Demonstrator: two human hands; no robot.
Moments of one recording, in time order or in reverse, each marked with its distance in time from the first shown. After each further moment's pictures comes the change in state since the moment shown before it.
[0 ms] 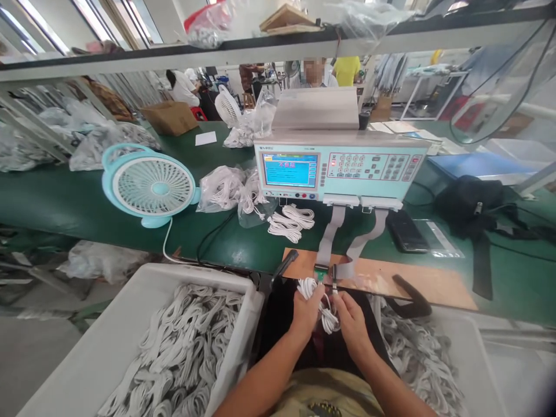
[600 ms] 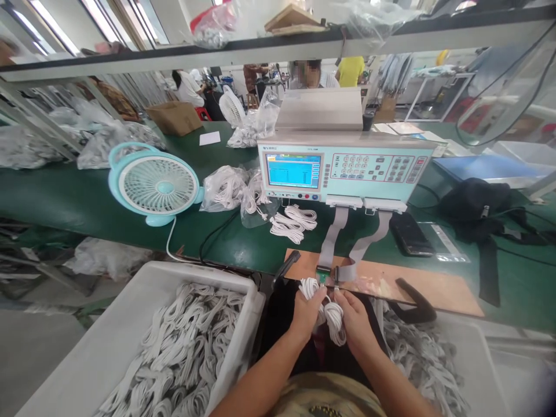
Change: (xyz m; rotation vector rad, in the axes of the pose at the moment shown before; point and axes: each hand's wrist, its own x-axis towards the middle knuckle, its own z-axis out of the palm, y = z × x) left_hand 0.002 -0.001 -0.005 -0.011 -0.037 -0.012; right_hand 0.007 -0.008 0.004 0.265 0.019 0.191
